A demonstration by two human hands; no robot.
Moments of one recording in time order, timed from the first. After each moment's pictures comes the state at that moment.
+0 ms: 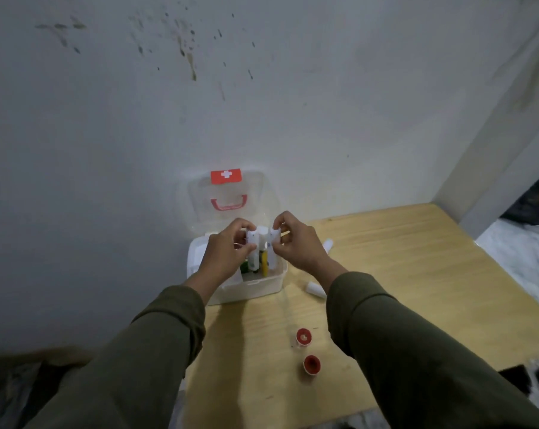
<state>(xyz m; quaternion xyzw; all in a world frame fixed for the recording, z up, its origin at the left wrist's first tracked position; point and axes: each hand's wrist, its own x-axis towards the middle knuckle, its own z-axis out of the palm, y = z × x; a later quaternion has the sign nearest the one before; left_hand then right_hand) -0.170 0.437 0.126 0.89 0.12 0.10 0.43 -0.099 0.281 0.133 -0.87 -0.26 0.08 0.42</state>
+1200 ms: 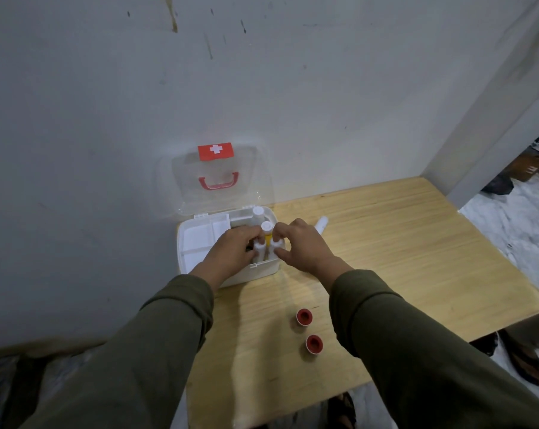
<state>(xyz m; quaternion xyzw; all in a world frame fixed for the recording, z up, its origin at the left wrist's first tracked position) -0.155 0.443 0.079 0.94 -0.02 0.00 0.33 -0.106 0.273 0.092 -0.93 -0.30 0.07 0.22</state>
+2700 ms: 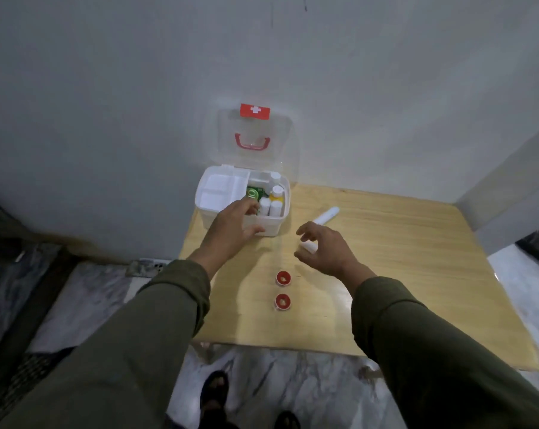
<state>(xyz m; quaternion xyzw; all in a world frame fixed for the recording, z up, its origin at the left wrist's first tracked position) -0.241 0.376 0.085 0.89 0.18 0.15 0.39 -0.135 0.185 0.090 -0.89 -0.36 0.15 0.23</state>
